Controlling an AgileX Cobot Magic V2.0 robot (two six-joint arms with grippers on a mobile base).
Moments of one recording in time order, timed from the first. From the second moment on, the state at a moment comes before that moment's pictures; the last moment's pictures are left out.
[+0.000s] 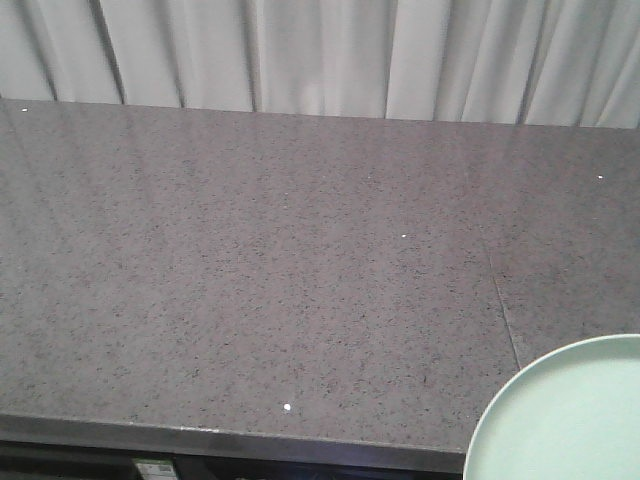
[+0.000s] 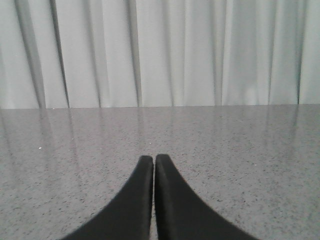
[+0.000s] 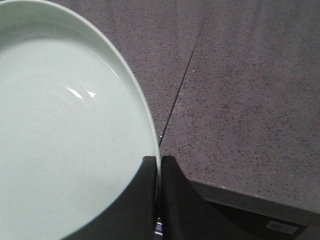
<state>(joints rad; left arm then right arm) 0.05 -0.01 0.03 0.16 0.01 -0.18 0.23 0.12 -0.68 0.01 1.11 0.09</state>
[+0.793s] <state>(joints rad) 0.05 -0.01 0.03 0.16 0.01 -0.18 0.23 0.12 -0.68 0.01 1.11 0.09</state>
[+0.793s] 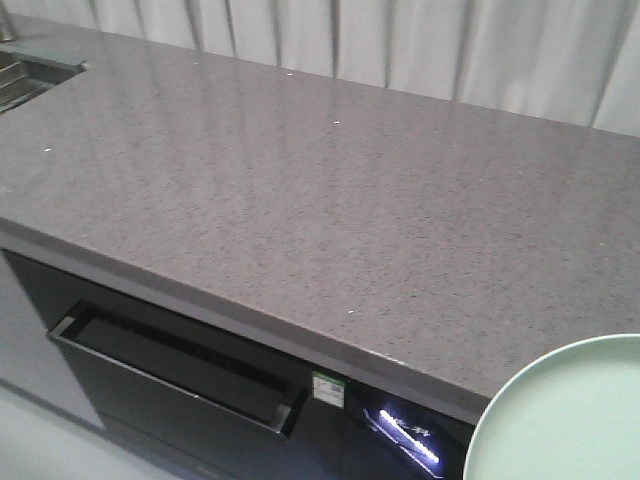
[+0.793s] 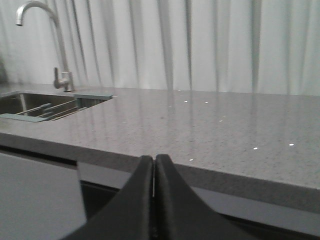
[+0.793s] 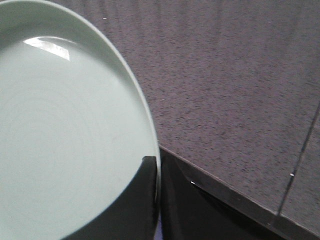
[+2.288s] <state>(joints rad) 0.05 -0.01 0.03 0.16 0.01 -0.18 0.23 0.12 -0.68 0.01 1.11 0.09</state>
